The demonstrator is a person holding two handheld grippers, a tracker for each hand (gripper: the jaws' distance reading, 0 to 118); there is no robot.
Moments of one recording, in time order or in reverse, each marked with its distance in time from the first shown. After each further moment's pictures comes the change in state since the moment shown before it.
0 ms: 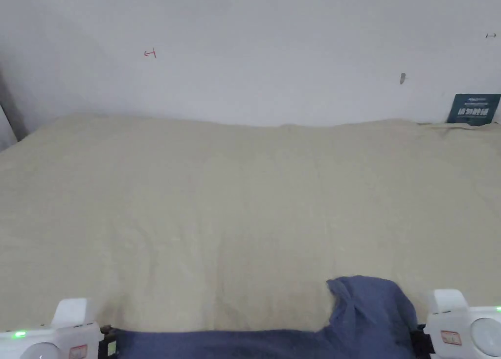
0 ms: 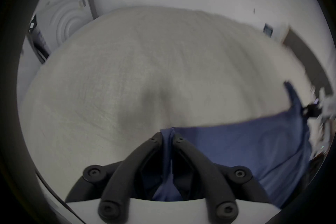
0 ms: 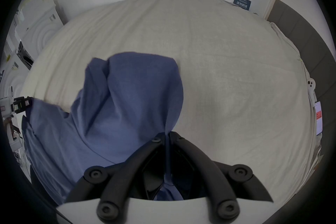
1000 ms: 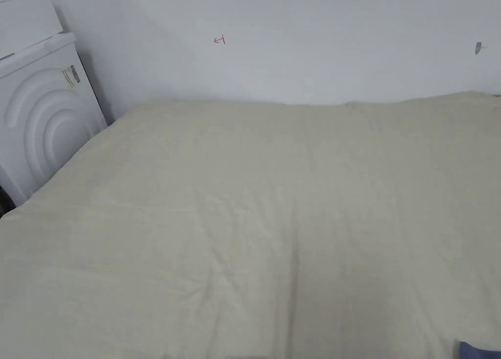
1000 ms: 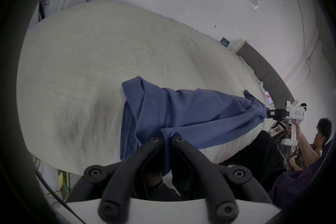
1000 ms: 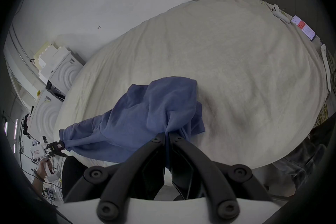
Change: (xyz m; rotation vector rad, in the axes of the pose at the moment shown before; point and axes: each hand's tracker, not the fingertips) left arm -0.080 -0.198 0.136 -0.015 -0.335 0.019; right arm 0.022 -0.234 0.141 0.140 0.192 -0.333
